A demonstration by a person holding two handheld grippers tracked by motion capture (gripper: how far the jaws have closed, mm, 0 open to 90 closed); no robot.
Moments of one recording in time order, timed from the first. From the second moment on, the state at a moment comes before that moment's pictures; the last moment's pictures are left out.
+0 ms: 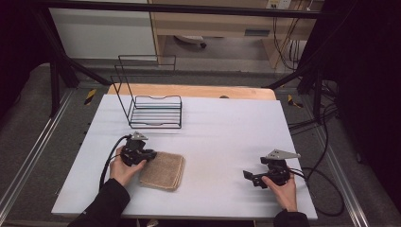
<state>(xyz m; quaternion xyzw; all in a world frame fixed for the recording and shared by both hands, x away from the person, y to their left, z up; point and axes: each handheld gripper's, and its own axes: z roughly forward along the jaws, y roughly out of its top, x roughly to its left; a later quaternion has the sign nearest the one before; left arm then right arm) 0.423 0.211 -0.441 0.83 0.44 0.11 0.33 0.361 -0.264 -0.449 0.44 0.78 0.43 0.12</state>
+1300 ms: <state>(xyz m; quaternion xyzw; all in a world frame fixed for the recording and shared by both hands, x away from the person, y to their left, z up) 0.422 0.211 -0.443 0.84 0.42 0.11 0.34 0.401 -0.088 -0.425 0.42 0.80 0.42 0.12</state>
